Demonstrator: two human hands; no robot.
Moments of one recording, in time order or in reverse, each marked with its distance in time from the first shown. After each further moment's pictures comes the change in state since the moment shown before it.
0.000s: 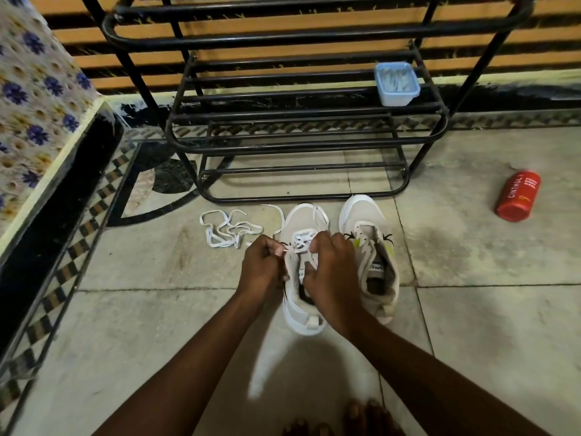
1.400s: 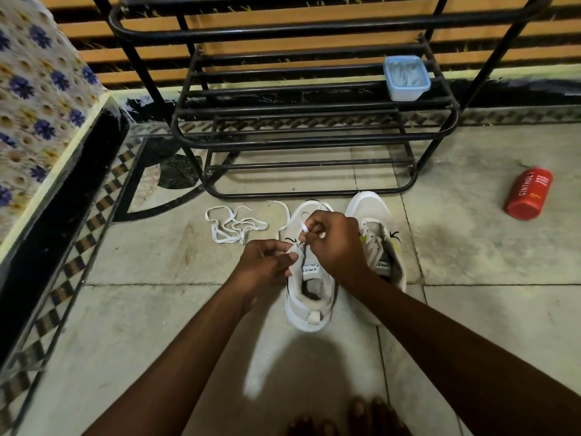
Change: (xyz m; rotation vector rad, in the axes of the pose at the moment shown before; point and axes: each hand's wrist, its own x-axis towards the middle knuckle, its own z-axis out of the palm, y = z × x) left_hand -0.006 0.020 -0.018 -0.076 -0.202 -0.187; right_hand 0.051 0.001 -0.003 0.409 -0.058 -0.095
